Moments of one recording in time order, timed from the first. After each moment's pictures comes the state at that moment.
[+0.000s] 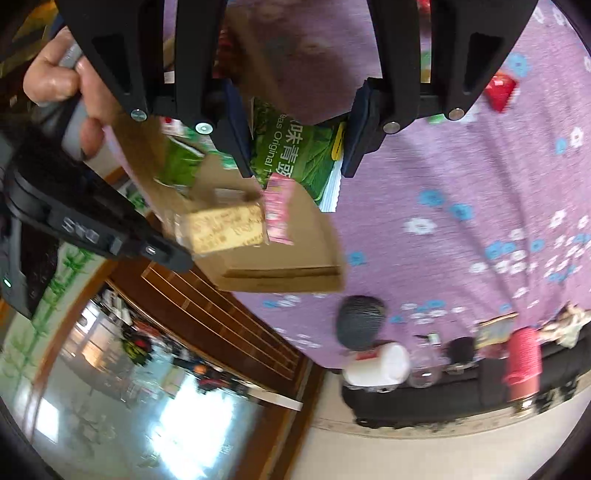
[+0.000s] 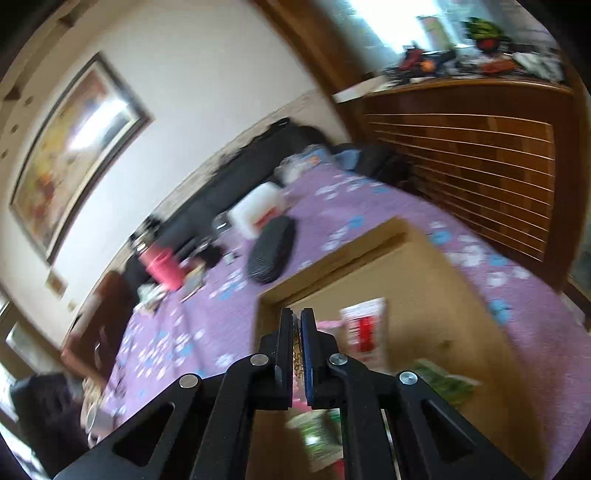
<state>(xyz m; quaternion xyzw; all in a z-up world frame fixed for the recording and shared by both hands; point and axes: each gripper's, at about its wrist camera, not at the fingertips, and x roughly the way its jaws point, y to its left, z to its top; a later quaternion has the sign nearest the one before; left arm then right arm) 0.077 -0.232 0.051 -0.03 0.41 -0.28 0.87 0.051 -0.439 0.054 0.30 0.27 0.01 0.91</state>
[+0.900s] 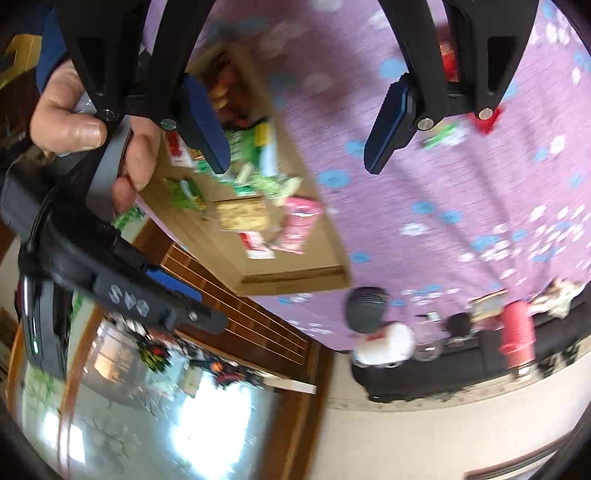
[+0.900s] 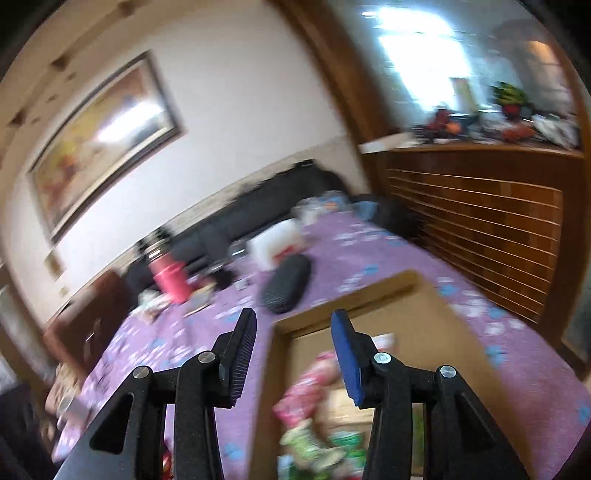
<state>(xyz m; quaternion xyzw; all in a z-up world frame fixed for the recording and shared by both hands) 0.023 -0.203 0.059 0.00 0.36 -0.27 0.89 0.032 -0.402 0.074 0.20 0.18 0.05 0.96</state>
